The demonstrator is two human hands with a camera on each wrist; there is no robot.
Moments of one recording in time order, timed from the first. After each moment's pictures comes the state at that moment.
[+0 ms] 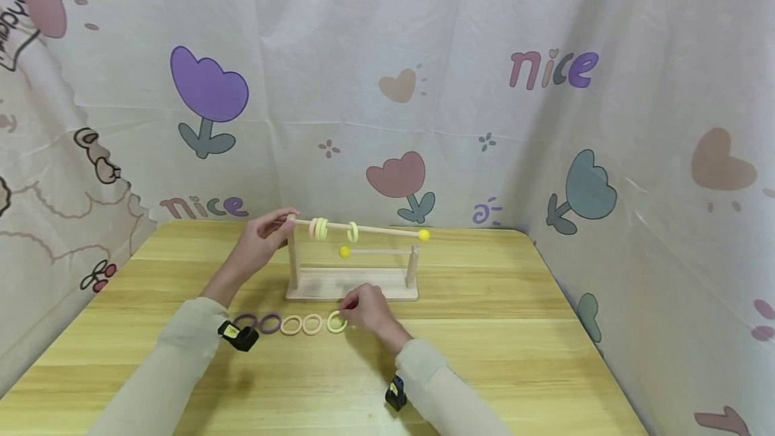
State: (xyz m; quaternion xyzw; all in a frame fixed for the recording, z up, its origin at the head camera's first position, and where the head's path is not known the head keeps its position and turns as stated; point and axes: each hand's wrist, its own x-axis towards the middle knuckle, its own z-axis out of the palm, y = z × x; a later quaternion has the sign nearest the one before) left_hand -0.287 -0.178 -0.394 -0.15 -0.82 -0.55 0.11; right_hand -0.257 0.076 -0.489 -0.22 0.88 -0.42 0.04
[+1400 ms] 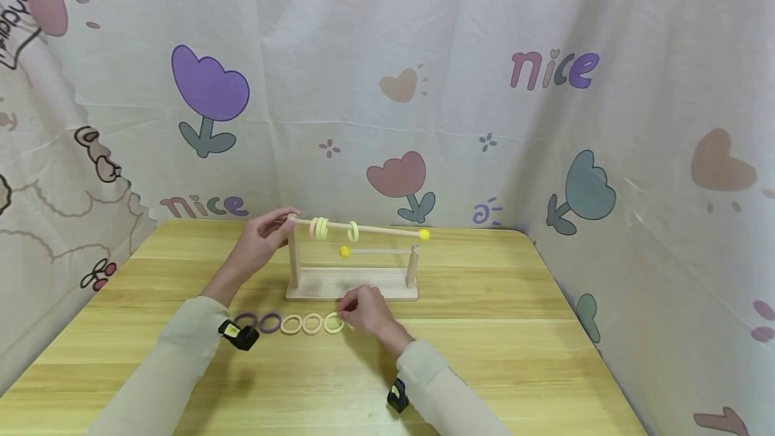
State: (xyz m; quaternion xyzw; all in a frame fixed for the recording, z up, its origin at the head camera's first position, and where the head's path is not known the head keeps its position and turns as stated) left_hand -0.285 -0.178 -0.395 -0.15 -0.82 -0.55 0.11; right_hand -0.253 0.076 -0.488 -0.24 0.88 -0.41 0.04
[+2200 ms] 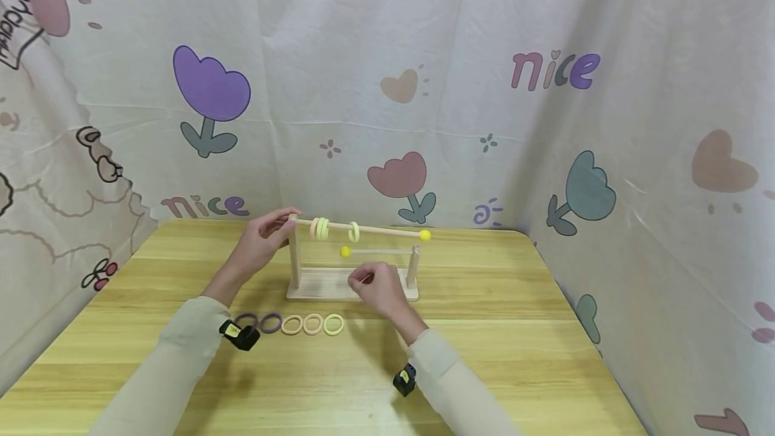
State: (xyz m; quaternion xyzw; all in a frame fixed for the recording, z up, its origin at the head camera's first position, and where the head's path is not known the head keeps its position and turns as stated) left_hand -0.285 -0.177 -0.394 -0.15 -0.81 -0.55 0.12; right_hand -0.263 0.090 -0.445 -0.20 0.87 -0.44 -0.07
